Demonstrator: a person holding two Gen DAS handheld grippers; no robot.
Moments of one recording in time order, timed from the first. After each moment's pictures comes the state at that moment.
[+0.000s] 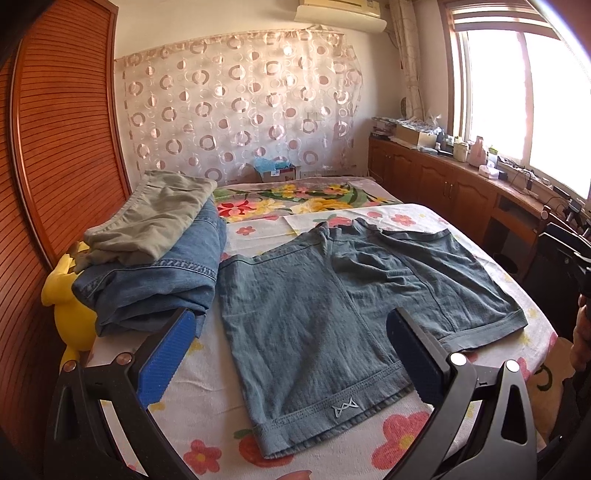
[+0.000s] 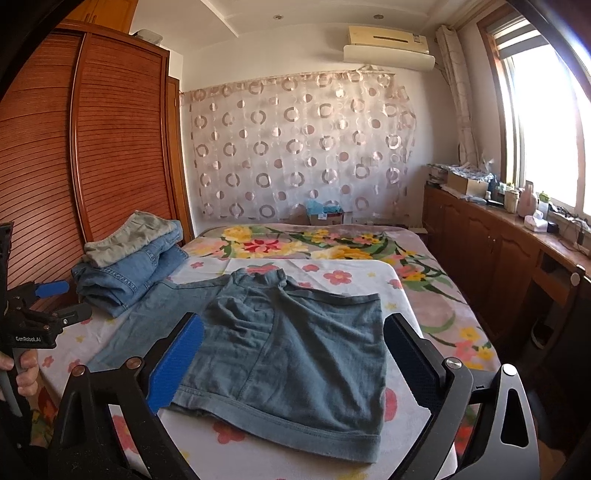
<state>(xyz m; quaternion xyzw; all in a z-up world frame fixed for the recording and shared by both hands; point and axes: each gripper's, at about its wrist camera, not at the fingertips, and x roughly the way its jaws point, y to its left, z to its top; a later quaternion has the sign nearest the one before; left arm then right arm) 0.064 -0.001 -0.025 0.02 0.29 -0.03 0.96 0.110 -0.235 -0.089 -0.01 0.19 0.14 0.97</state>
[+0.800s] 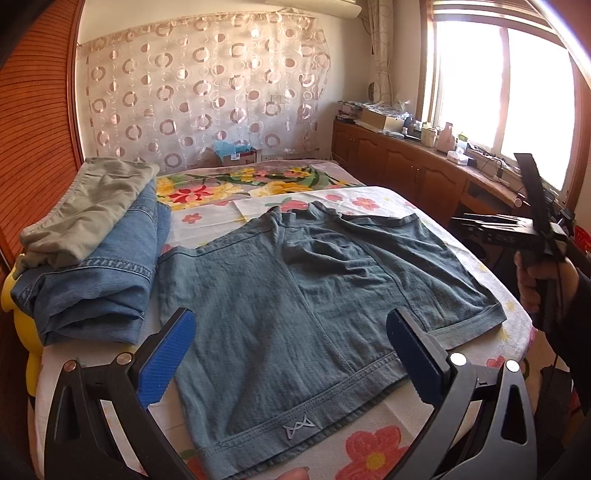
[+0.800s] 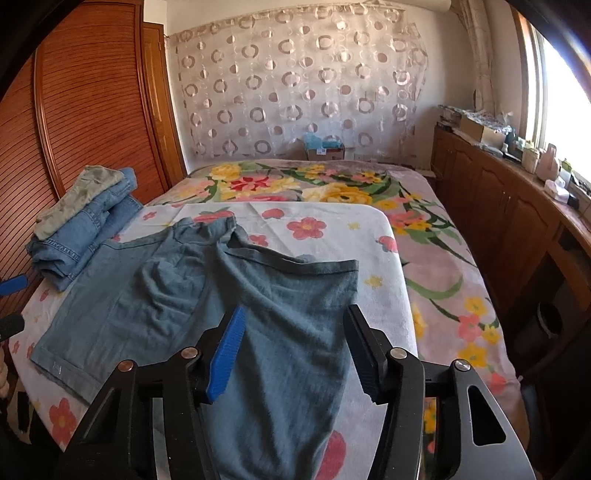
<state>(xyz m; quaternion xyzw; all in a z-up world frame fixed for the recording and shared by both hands) 0.086 -0.028 -0.042 0.01 0.32 -0.11 0.94 0.221 -0.268 -0.085 -0.02 0.35 0.14 0.93</state>
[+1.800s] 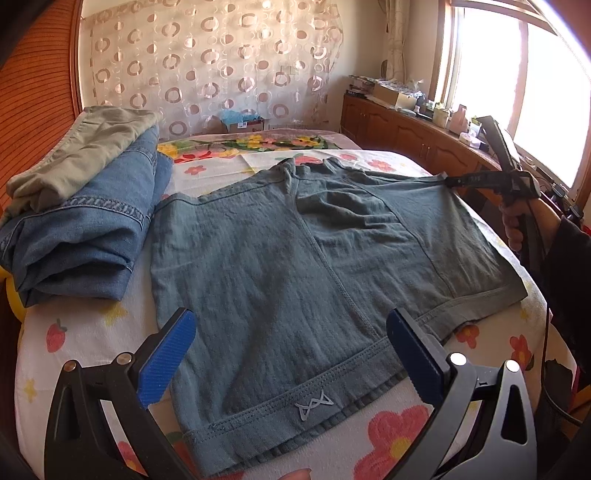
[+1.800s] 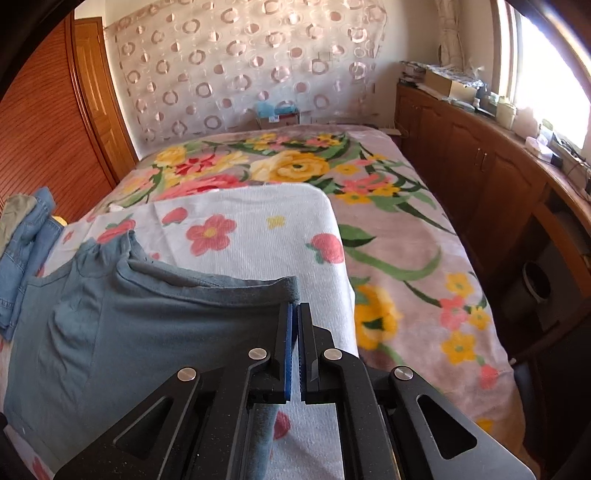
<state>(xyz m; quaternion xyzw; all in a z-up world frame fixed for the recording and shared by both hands) 0.091 -0.018 -0.082 0.00 0.38 -0.09 0.92 0.244 -0.294 -0.057 0.00 0.40 0.06 0.92</state>
